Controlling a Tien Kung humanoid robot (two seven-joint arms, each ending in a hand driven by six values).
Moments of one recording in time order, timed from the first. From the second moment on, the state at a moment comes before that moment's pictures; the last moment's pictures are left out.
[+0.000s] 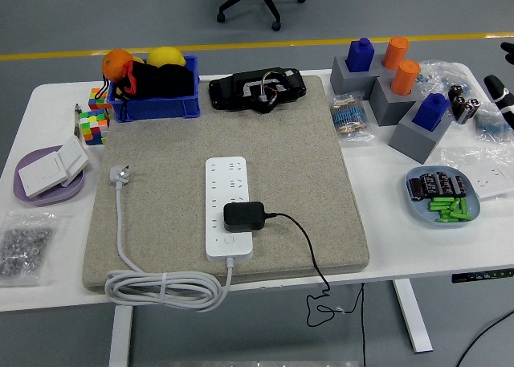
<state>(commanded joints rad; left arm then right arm) -0.08 0.03 -1.78 -0.18 1.97 -0.08 0.27 0.01 -0.12 1.71 1.74 -1.64 -0.03 0.13</state>
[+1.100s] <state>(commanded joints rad) -0.09 0.03 -1.76 -0.18 1.95 -0.08 0.27 0.01 -0.10 1.70 1.73 -1.64 -0.03 0.12</state>
